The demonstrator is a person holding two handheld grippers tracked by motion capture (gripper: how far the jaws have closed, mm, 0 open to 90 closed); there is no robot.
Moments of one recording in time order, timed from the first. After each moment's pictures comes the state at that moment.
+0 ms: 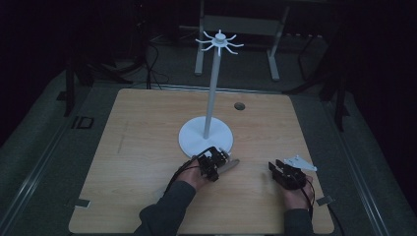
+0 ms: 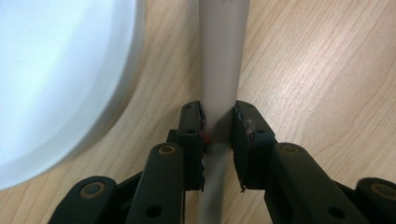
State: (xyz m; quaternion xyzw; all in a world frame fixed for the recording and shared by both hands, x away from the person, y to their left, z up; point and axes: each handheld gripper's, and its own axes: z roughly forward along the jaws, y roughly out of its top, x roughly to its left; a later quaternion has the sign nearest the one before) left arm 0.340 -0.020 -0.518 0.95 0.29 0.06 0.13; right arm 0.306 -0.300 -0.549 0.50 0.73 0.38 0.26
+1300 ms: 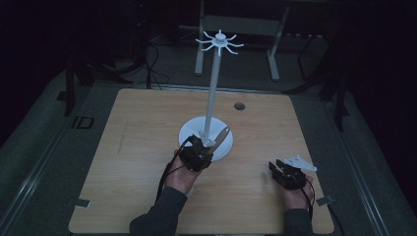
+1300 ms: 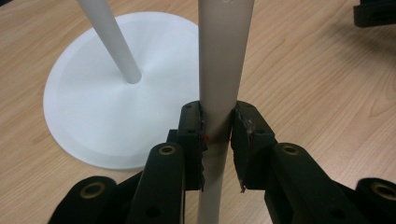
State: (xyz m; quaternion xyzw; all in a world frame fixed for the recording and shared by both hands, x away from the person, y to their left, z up) left arm 0.314 0.027 -0.456 0.85 0.39 0.18 0.31; right arm 0.306 -0.300 -0.550 0.50 0.73 0.38 0.27
